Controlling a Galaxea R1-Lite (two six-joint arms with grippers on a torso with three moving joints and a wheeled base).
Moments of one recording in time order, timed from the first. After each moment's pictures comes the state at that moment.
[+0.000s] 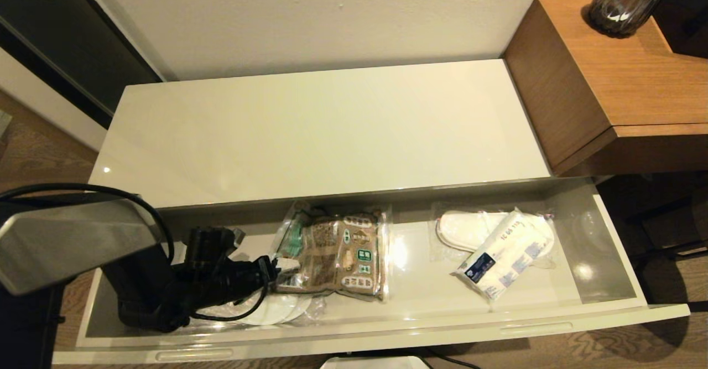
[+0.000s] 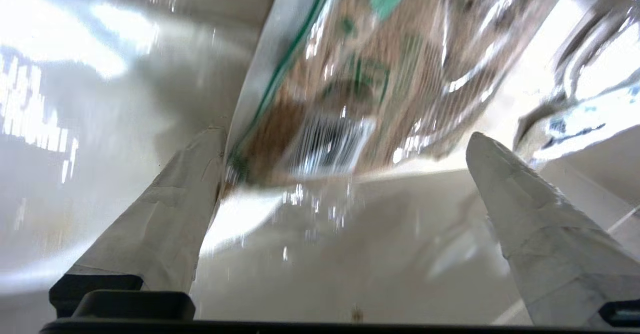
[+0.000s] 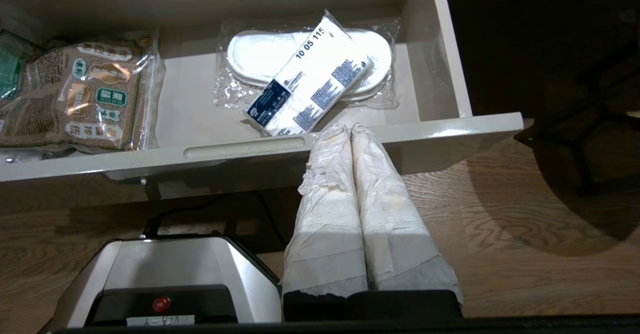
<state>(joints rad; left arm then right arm) -0.16 2.24 -0.66 -0.89 -0.43 -0.60 -0.01 0.01 0.00 0.03 0.00 -0.01</state>
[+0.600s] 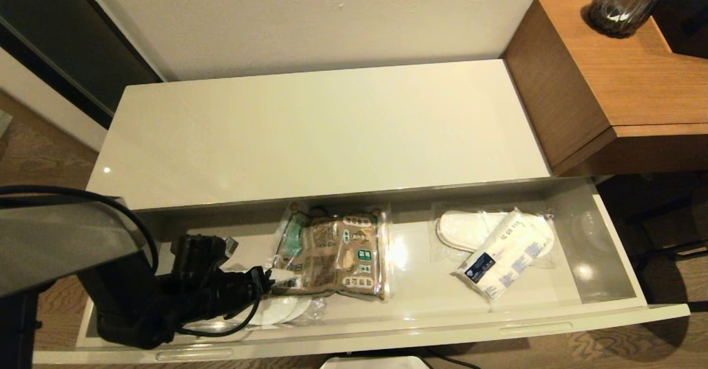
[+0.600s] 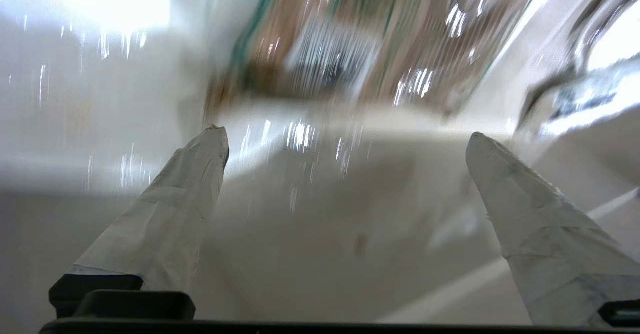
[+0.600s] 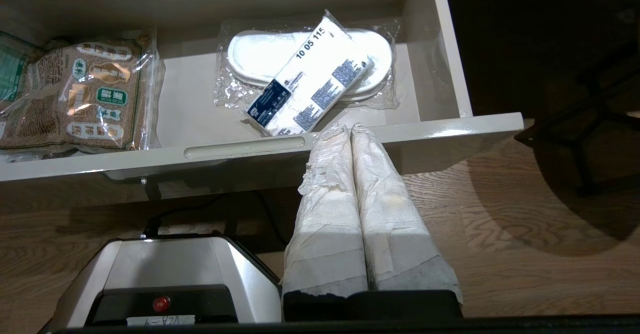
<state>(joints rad) -0.16 2.18 -0.58 -0.90 -0.41 -0.59 -0.01 0.01 0.00 0.03 0.00 -0.01</state>
